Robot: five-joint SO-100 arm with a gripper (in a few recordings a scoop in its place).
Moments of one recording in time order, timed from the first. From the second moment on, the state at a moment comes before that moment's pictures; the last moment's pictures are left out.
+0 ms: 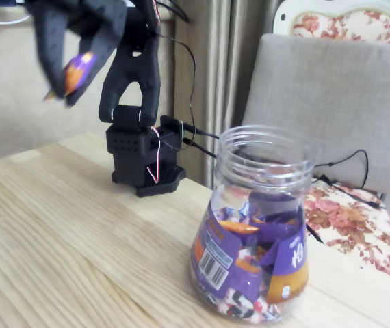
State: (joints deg) arm -46.1 128.7 77.0 105.6 33.1
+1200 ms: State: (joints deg) arm -81.9 103.1 60.0 108.6 29.8
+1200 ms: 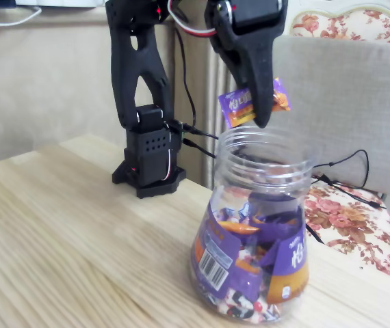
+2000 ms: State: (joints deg) arm -83.5 98.4 54.3 107.1 29.3
